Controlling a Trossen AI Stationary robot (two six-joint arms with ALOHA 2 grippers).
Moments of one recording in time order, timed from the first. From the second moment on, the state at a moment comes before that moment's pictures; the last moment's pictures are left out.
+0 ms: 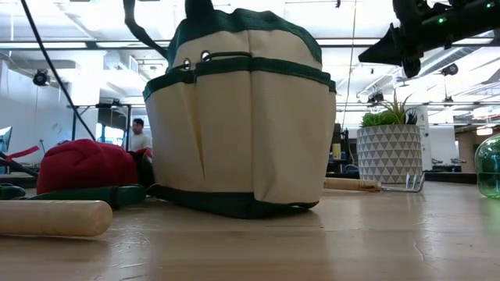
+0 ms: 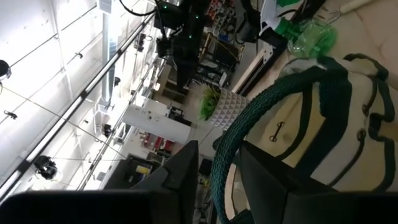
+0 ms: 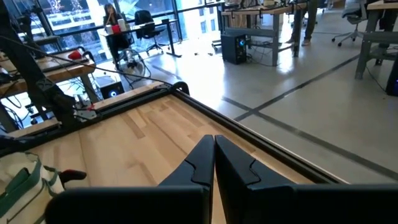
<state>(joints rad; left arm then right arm) -0.92 1.60 0.82 0.69 -1.46 0.96 -0.30 0.50 0.42 -0.05 0.24 0.22</state>
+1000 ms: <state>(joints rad) -0.86 1.47 1.24 -0.78 -0.83 -0.26 -0.30 0.50 0.42 -0.05 0.24 0.23</state>
